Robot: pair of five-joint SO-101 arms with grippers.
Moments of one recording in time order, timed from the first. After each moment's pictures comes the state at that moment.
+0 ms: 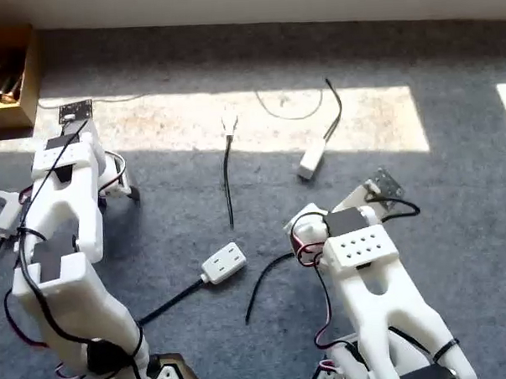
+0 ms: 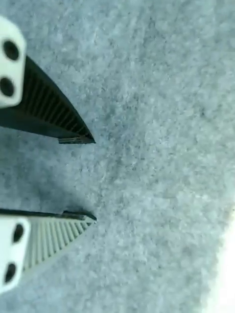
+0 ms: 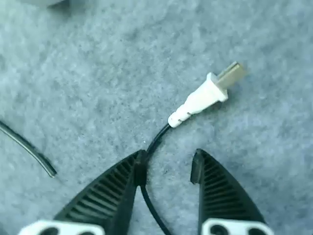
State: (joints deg) left arm -20.4 19.8 9.4 61.2 3.4; right arm -23.4 -31.1 52.8 61.3 -67.9
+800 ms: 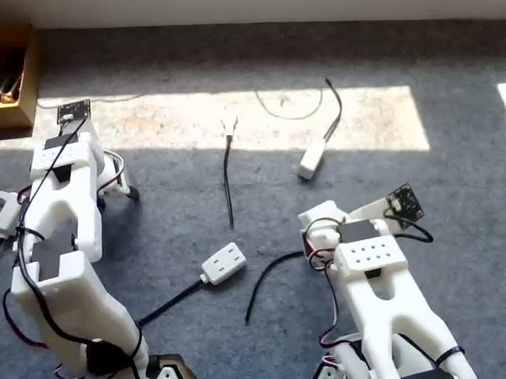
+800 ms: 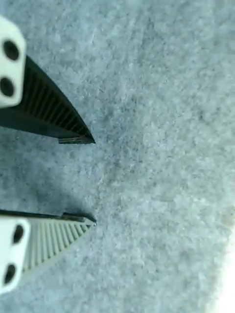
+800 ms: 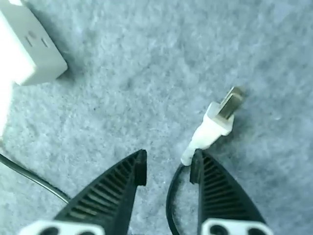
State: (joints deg) left arm -20.5 20.8 8.8 61.1 3.4; right arm -17.8 -32.0 61.0 45.9 -76.1
